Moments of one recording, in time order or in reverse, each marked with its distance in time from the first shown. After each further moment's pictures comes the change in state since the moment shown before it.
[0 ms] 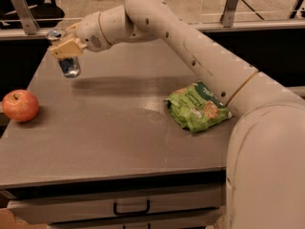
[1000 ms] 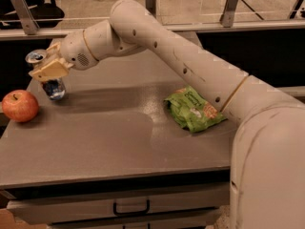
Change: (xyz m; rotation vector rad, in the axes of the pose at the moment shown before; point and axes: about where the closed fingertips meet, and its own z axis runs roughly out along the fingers) arm 0.004 0.074 0.035 -0.191 -0.009 -0.028
